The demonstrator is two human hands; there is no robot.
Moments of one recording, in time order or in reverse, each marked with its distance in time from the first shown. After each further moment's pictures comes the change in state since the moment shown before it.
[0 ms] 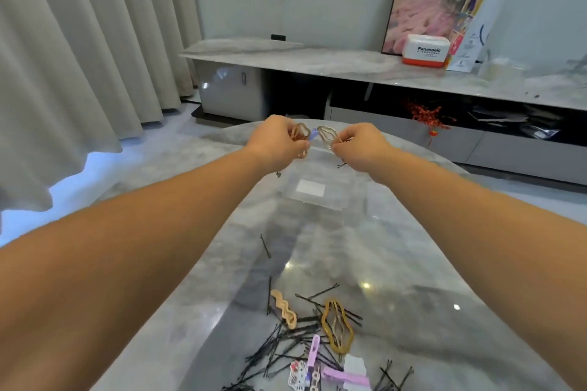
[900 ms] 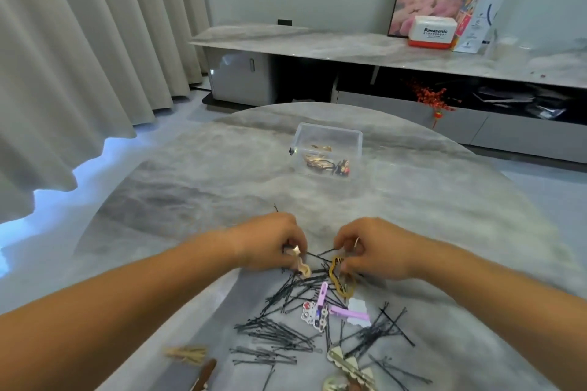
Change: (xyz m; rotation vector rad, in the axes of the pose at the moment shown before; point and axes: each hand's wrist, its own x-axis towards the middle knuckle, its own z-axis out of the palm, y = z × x) left_hand -0.159 -0.051 0.009 0.484 -0.715 0.280; right_hand -0.160 0.064 0.013 -0.594 -0.592 -0.247
